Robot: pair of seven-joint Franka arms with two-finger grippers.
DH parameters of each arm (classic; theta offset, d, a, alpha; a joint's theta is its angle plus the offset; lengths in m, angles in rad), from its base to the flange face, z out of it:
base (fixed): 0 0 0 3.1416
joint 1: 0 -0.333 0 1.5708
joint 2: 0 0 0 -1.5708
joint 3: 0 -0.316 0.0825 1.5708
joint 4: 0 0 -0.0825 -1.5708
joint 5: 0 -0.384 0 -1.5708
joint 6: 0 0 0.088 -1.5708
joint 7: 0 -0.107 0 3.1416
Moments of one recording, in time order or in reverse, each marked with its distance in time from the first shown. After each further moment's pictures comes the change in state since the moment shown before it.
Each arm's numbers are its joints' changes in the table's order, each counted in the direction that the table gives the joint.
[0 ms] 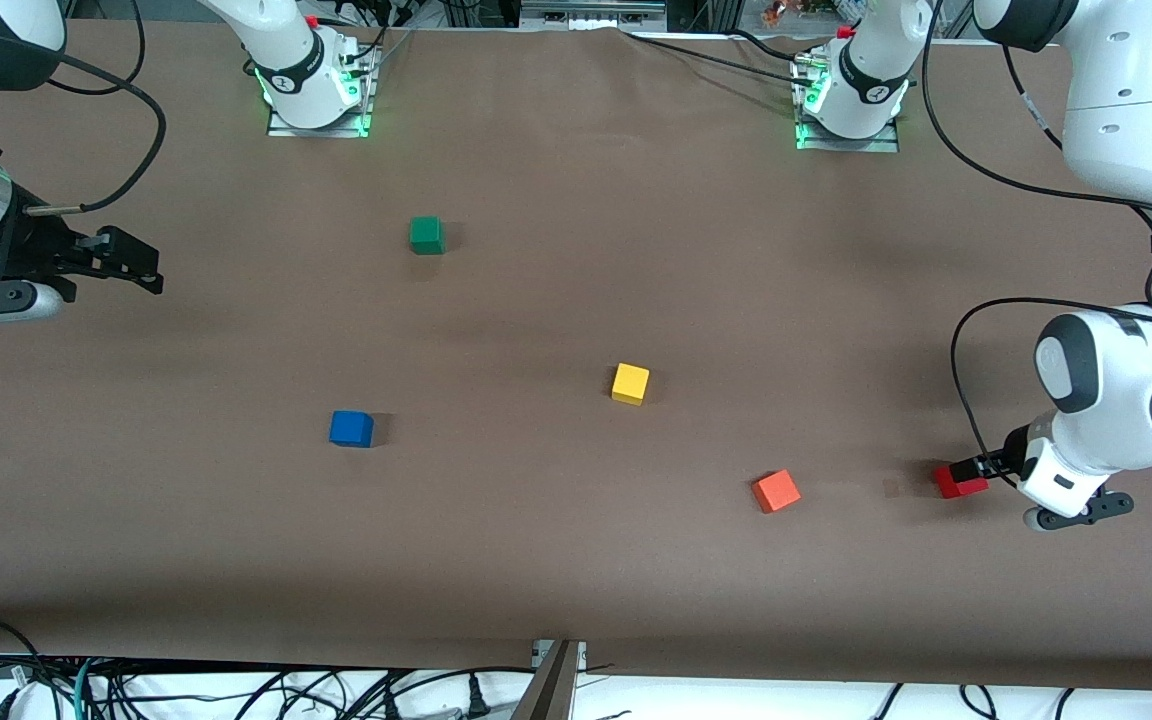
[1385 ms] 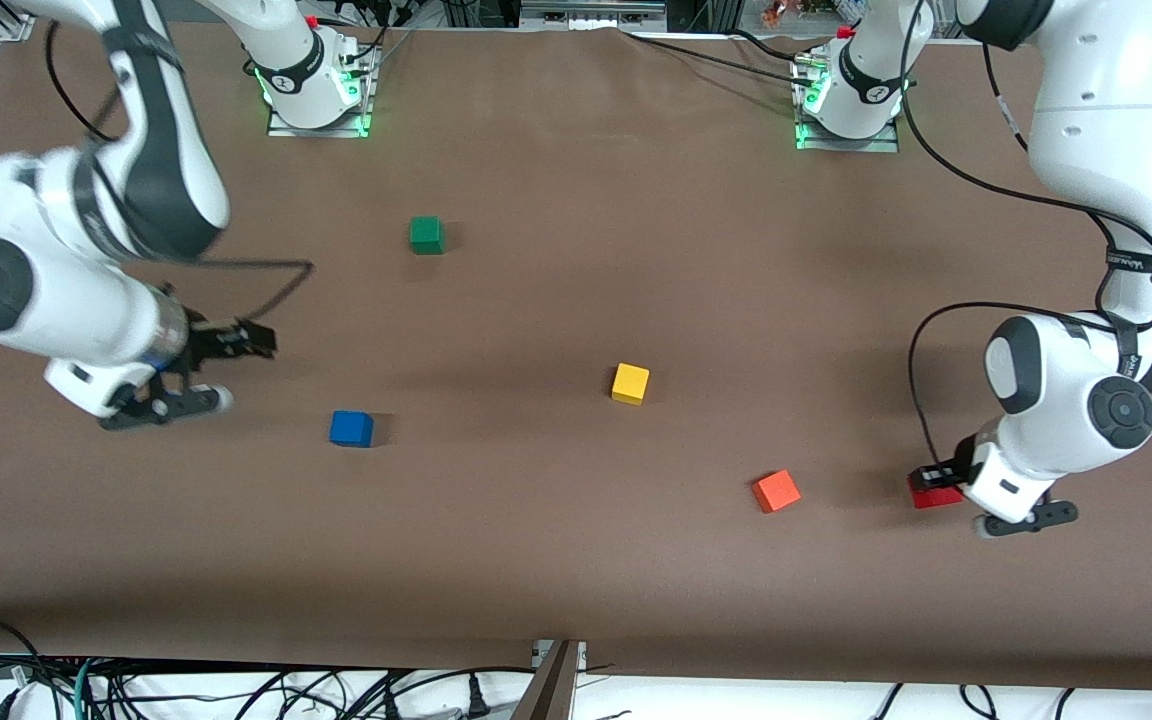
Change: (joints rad) left arm 0.100 -0.018 0.049 -0.046 0.013 -0.032 0.026; right arm -0.080 0.303 -0.012 0.006 -0.015 0.191 -0.022
